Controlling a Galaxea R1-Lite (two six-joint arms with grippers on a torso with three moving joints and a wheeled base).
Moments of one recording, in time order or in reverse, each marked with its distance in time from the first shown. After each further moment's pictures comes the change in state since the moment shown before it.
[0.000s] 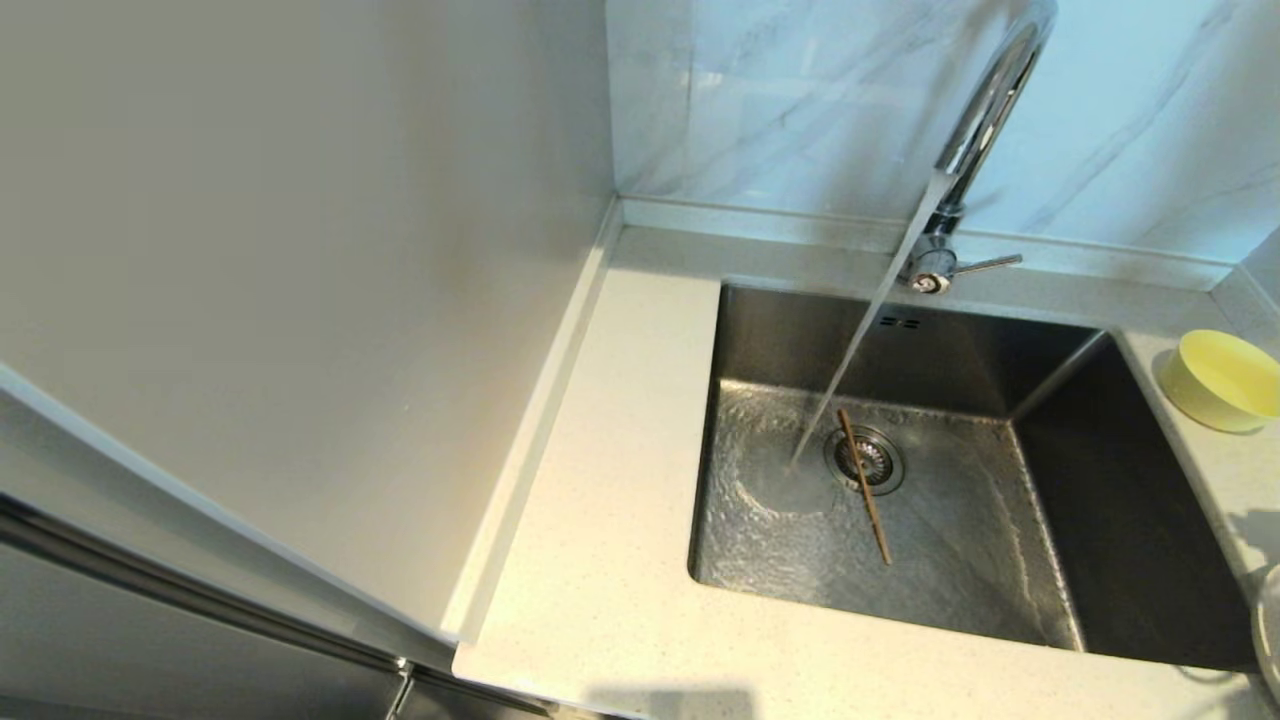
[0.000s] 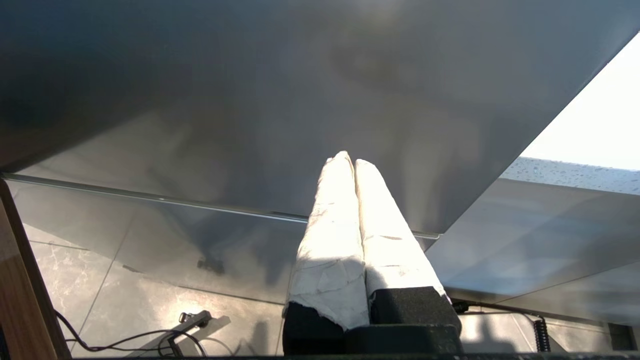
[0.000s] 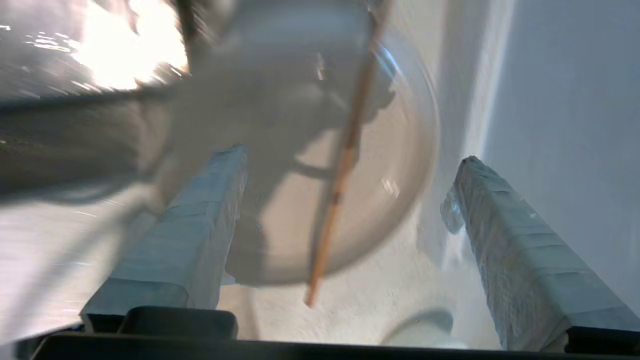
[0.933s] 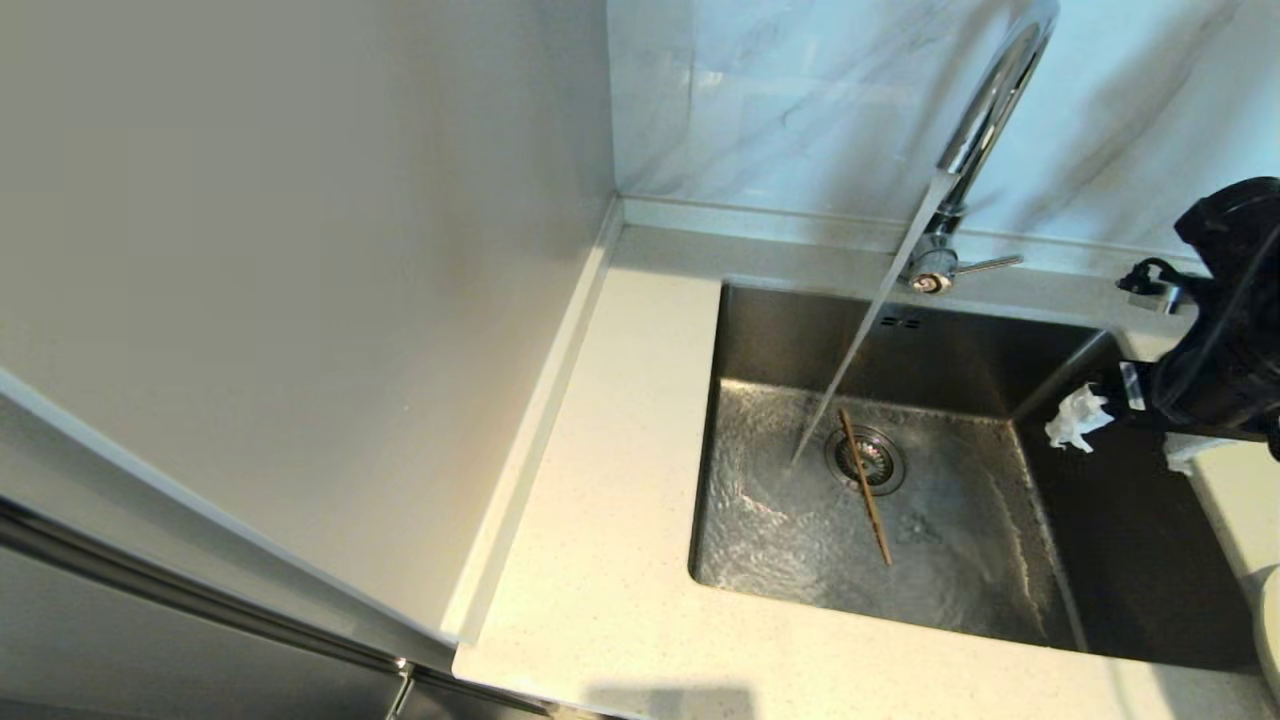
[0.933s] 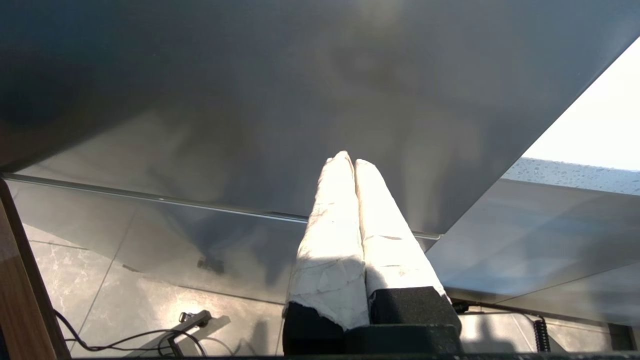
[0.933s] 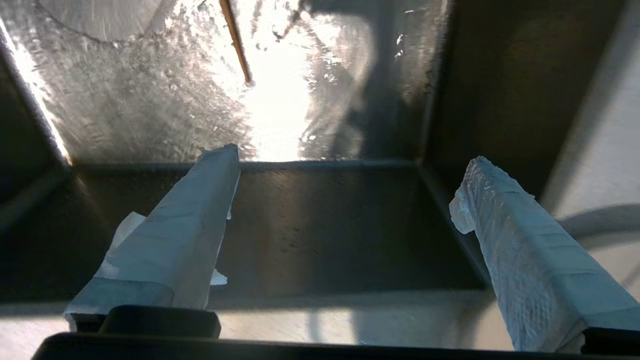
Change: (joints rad) left arm 0.000 0.000 0.000 0.000 0.000 -0.001; right arm 0.602 0.434 -0.633 0.343 0.000 0.544
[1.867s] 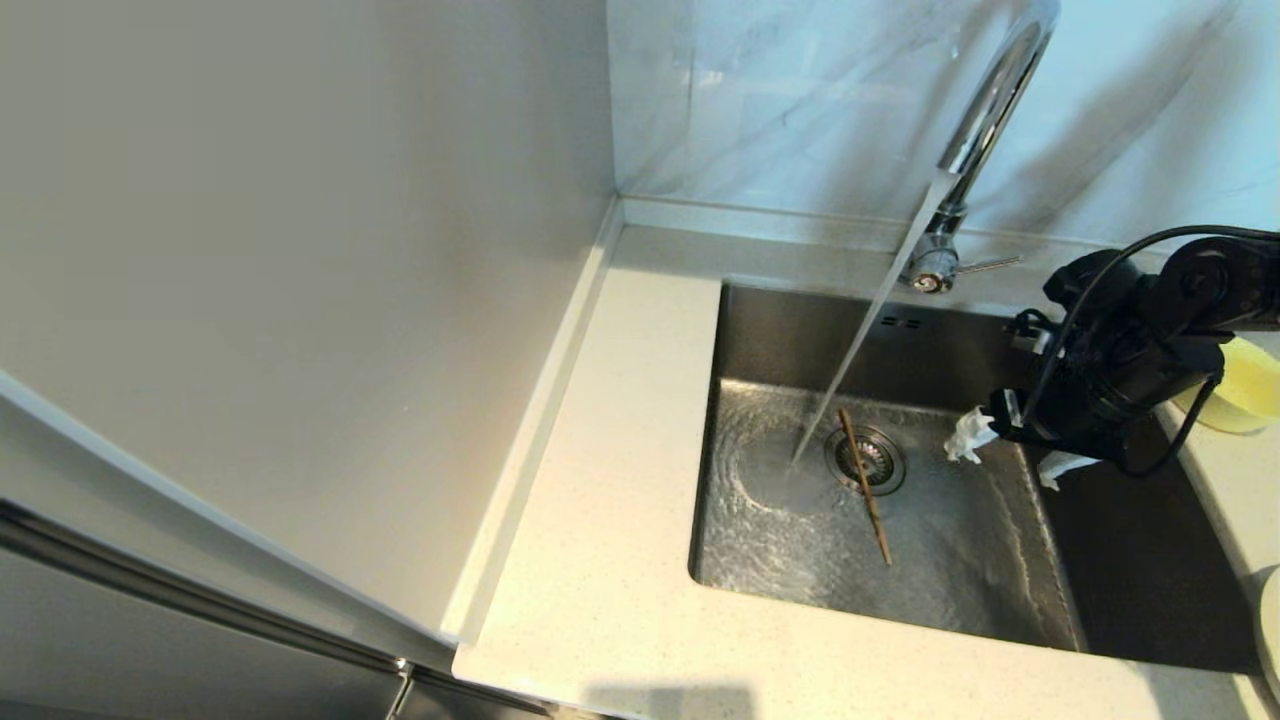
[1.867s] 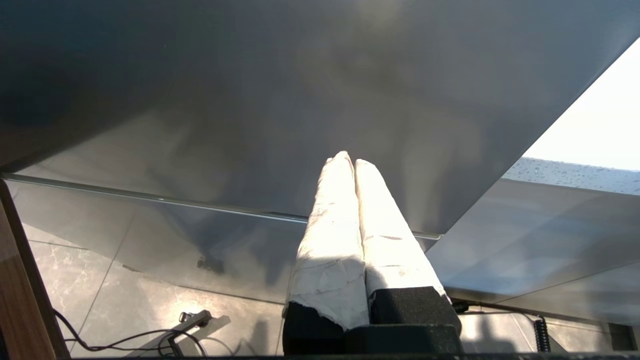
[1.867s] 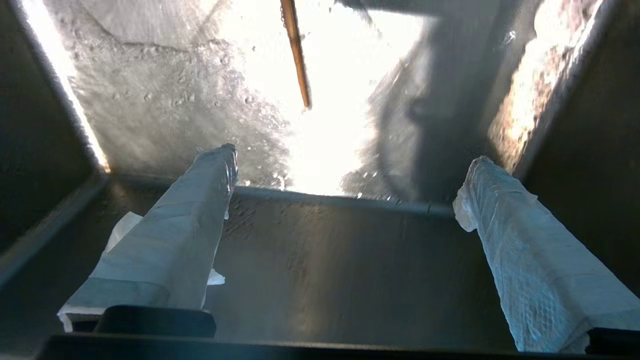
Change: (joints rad) left arm 0.000 0.000 0.000 0.000 0.000 0.000; right arm 0.037 0.260 -0.085 -0.101 0.150 0.001
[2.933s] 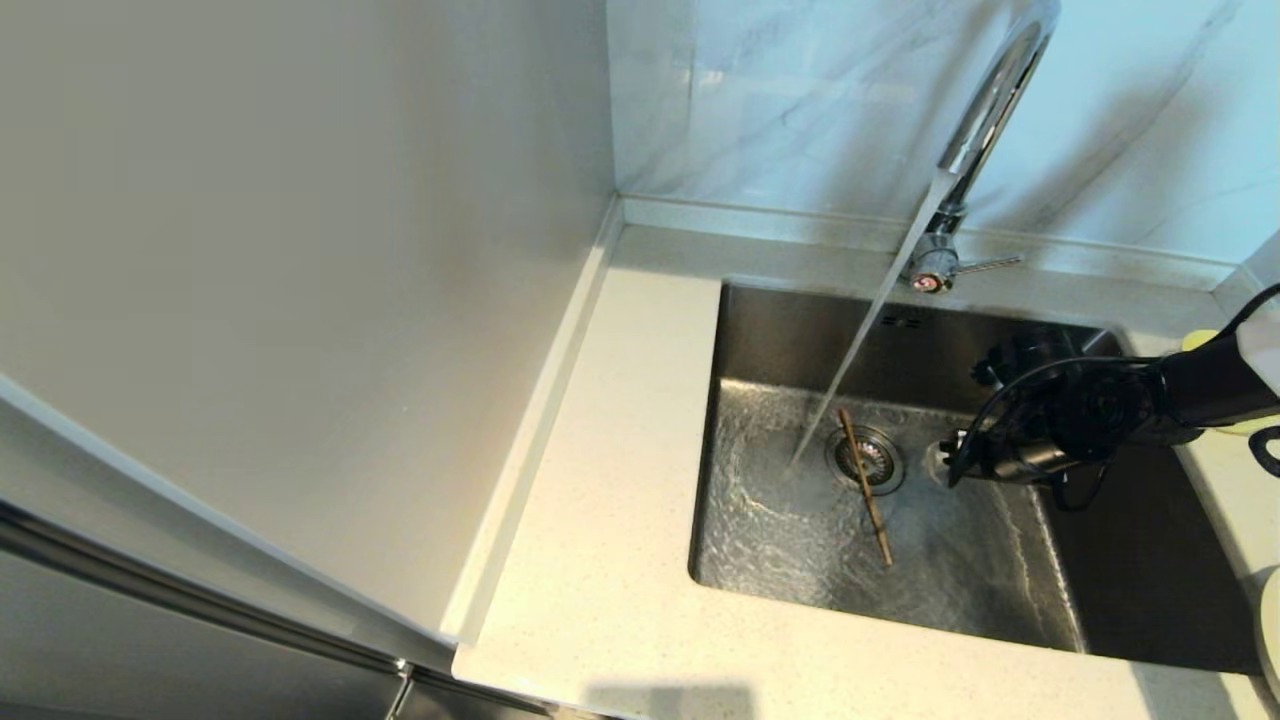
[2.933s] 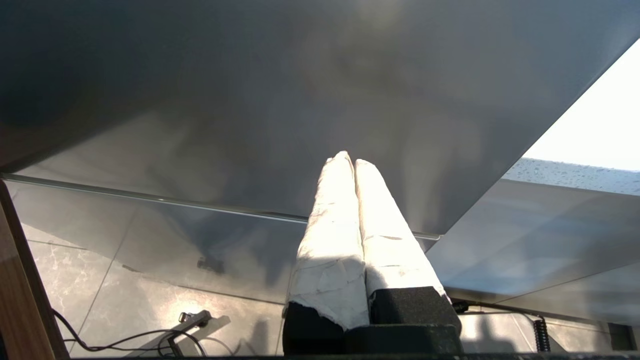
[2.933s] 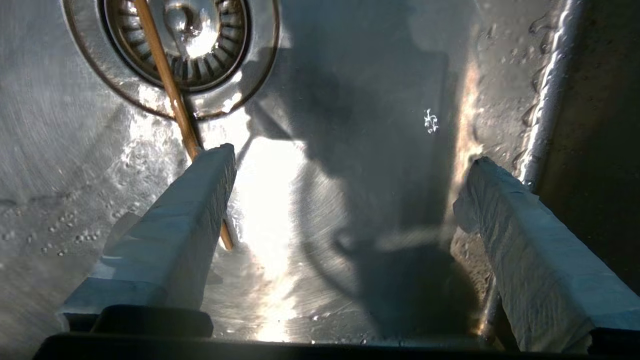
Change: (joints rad) left arm 0.000 0.000 0.000 0.000 0.000 0.000; right arm 0.039 0.116 0.334 -0.669 -0.249 0.027
